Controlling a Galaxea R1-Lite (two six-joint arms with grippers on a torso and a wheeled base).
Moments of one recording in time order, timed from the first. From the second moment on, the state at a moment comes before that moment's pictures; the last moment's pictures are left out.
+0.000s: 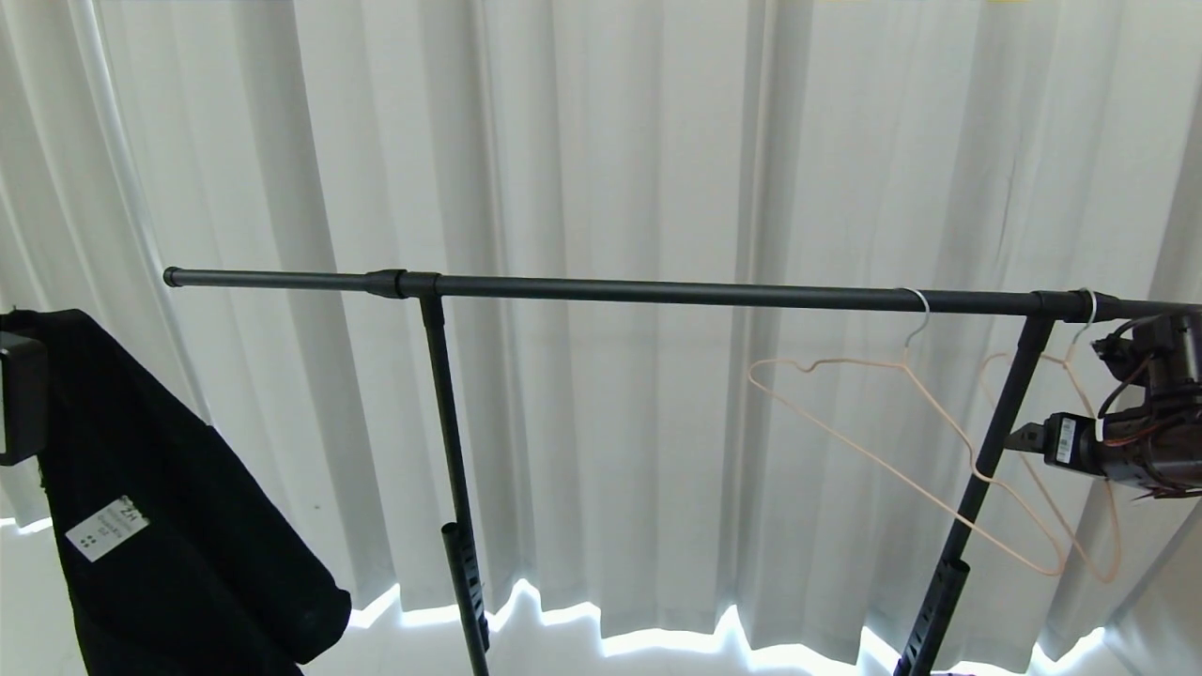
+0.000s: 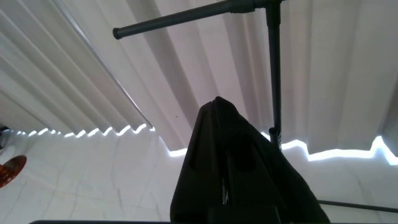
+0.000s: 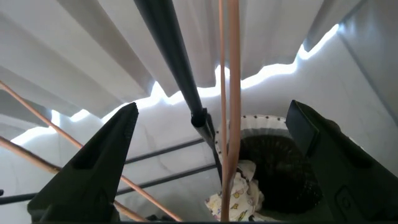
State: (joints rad) left arm -0.28 1.03 -1.01 0.28 0.41 0.28; right arm -0.08 1.71 -0.88 -0.13 -0.10 0.27
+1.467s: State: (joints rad) left arm -0.28 1.03 -1.00 0.19 0.41 0.28; right arm -0.07 1.51 -0.80 -0.22 -0.10 0.17
